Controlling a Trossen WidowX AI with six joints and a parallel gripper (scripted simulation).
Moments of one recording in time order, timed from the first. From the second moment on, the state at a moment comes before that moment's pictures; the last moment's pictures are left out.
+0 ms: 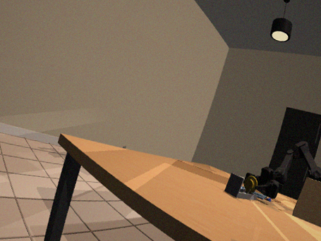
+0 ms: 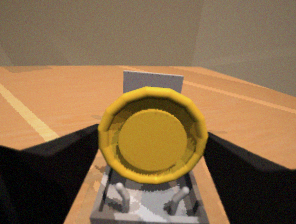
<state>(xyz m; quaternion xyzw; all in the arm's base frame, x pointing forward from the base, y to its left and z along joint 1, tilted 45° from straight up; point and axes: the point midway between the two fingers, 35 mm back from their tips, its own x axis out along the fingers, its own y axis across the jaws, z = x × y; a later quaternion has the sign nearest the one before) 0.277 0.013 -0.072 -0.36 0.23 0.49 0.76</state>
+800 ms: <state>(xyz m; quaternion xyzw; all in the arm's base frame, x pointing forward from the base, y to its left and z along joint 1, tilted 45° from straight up) 0.277 0.012 -0.073 -0.36 0.23 0.49 0.76</state>
